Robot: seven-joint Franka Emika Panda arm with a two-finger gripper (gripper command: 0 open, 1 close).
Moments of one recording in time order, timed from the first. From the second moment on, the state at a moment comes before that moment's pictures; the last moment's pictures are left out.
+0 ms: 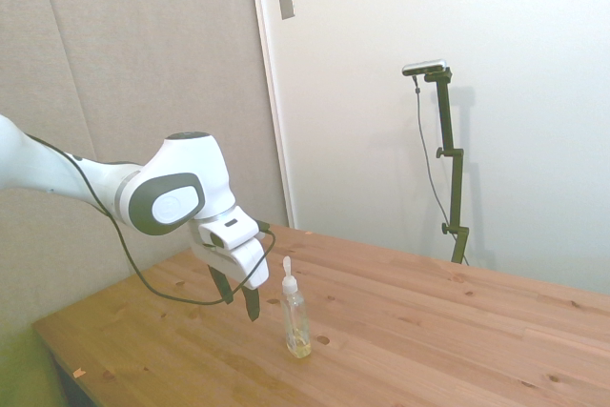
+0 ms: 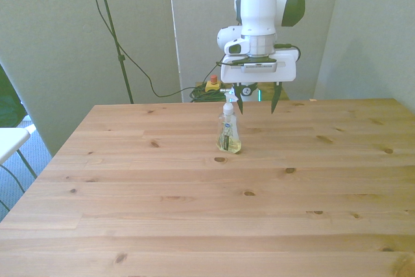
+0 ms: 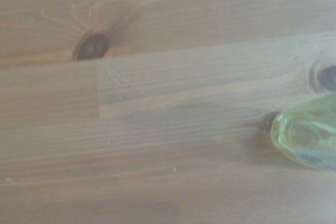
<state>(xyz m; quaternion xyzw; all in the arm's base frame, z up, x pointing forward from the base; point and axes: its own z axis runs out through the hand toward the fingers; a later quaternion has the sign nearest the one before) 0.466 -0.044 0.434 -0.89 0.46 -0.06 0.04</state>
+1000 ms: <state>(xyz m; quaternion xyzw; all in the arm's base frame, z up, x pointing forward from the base) 0.488 -0.057 0.420 -0.87 0.49 -0.05 0.03</state>
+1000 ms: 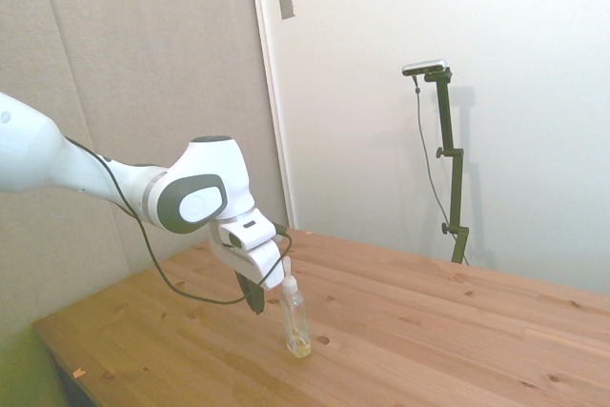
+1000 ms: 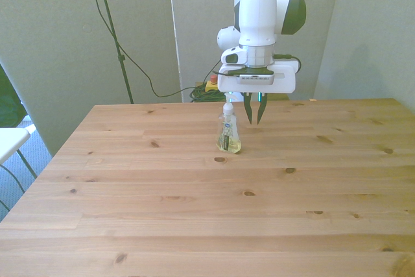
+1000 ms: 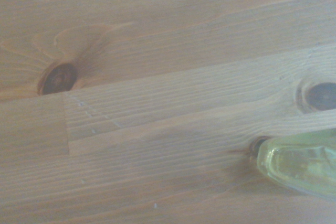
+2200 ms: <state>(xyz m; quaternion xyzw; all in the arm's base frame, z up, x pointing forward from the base) 0.572 -0.156 0.431 -0.82 0.57 -0.08 0.03</state>
